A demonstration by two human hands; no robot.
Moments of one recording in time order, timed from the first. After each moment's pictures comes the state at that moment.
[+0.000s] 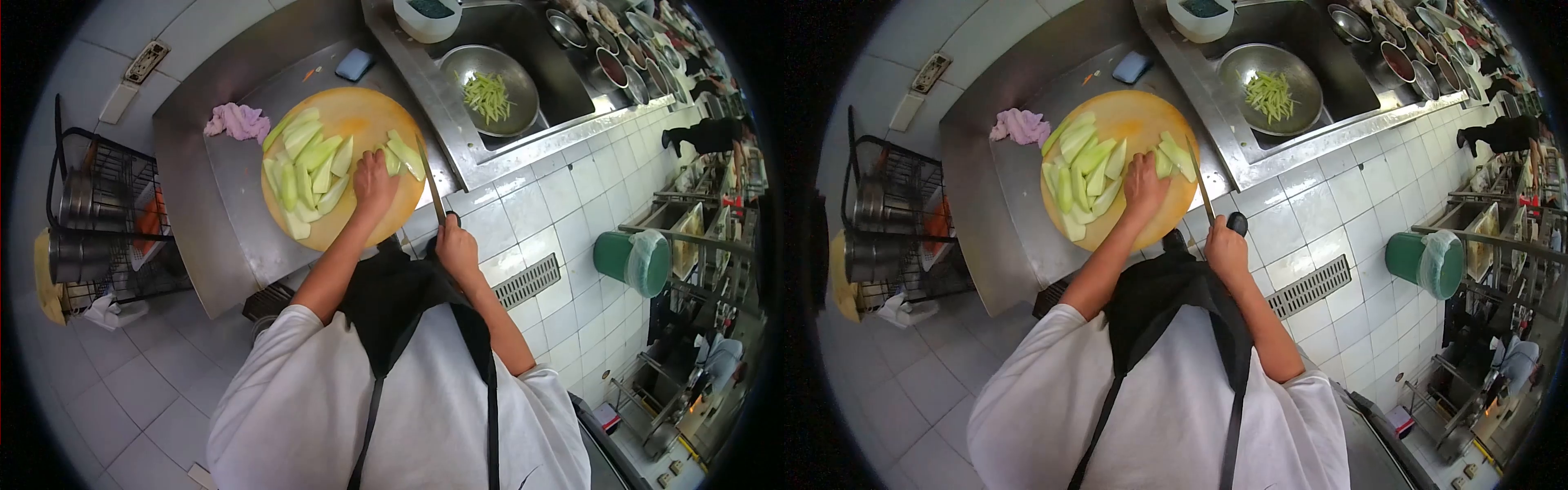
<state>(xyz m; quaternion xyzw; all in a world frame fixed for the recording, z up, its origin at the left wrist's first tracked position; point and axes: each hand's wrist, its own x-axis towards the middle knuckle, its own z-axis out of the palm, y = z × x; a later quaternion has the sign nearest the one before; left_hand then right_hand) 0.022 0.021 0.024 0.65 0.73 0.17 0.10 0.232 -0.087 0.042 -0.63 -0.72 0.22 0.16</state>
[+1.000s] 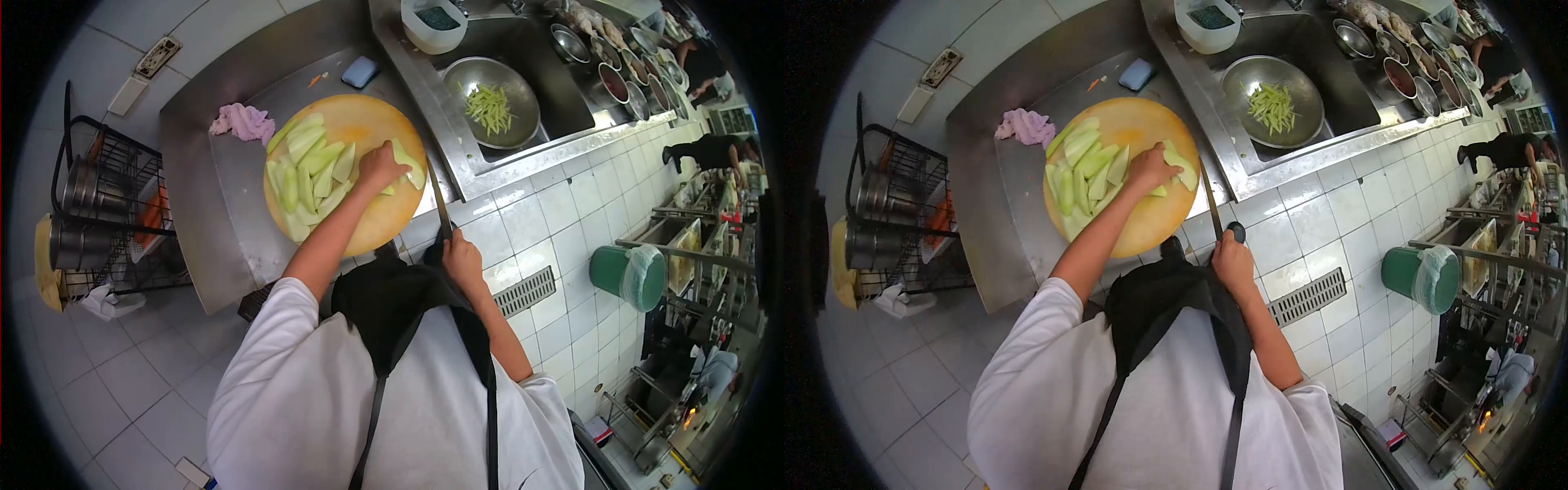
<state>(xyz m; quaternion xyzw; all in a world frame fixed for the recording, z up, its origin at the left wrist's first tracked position) 0.017 0.079 0.037 0.64 0.72 0.10 0.24 0.258 -0.089 0.033 -0.64 -0.72 0.24 0.12</state>
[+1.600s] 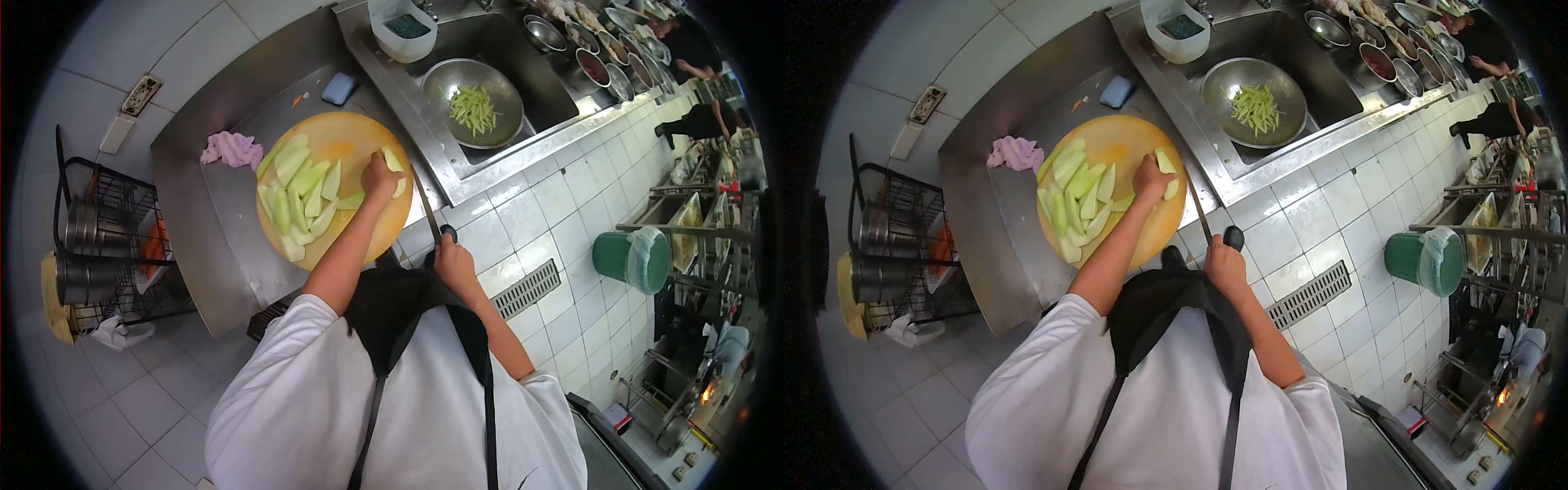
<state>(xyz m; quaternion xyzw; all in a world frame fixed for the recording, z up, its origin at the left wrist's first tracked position) 0.051 0.095 -0.004 0.53 0.78 0.17 0.28 0.259 -0.085 0.036 -0.64 -0.71 0.26 0.13</state>
